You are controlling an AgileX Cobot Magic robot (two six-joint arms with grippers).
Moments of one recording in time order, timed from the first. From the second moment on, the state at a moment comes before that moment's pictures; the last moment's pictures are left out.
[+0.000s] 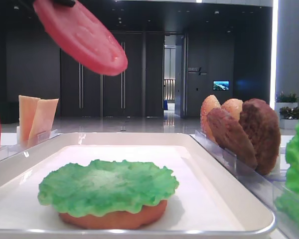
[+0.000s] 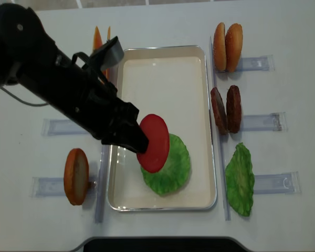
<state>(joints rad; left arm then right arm) -0.44 1.43 -0.94 -0.76 1.03 0.27 -0.07 -0.01 -0.51 0.07 1.14 -0.09</state>
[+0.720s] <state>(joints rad) -0.42 1.57 -0.82 -1.02 0.88 0.55 -0.07 -0.01 -0.51 0.07 1.14 -0.09</state>
